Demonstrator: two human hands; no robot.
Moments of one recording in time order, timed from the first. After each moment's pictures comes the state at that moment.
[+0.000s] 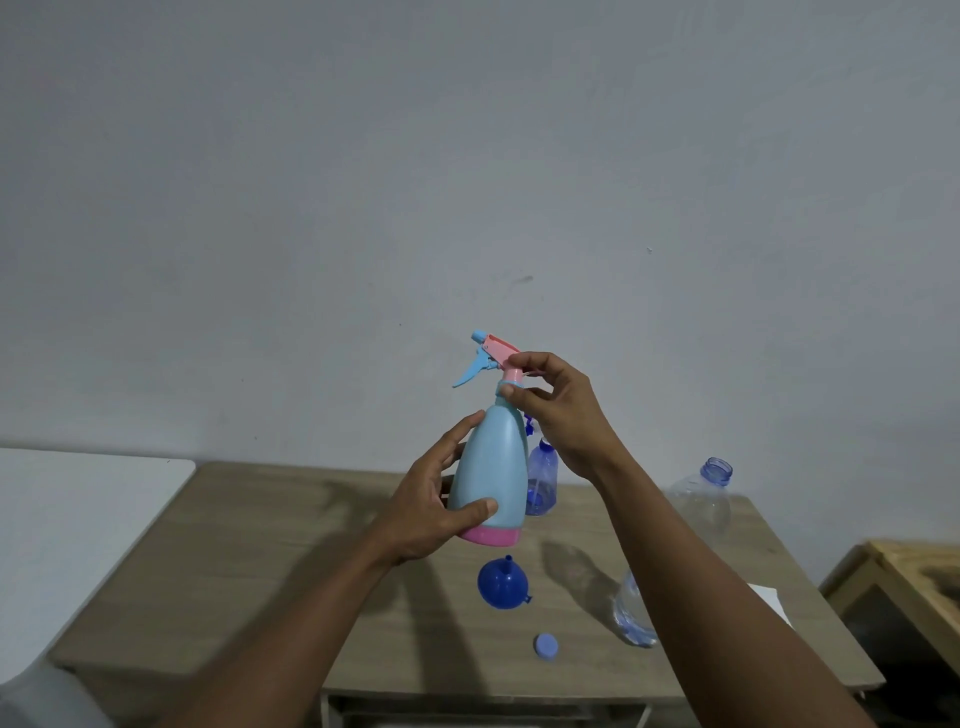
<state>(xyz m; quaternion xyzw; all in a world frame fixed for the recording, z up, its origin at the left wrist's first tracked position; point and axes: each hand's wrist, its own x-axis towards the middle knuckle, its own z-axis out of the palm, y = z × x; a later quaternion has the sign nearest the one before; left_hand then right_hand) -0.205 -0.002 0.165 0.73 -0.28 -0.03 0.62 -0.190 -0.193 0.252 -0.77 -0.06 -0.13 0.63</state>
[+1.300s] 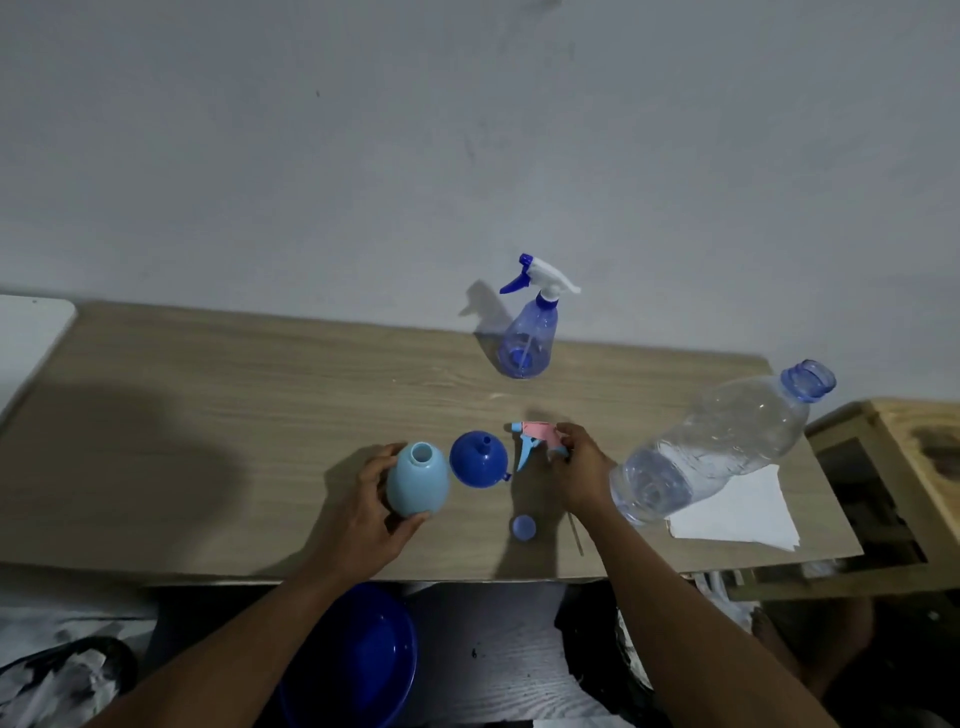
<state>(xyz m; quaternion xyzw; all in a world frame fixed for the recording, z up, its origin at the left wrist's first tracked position) -0.197 -0.002 -0.080 0.85 -0.19 0.01 0.50 -0.185 -0.293 -0.043 -0.88 0.24 -0.01 0.41</state>
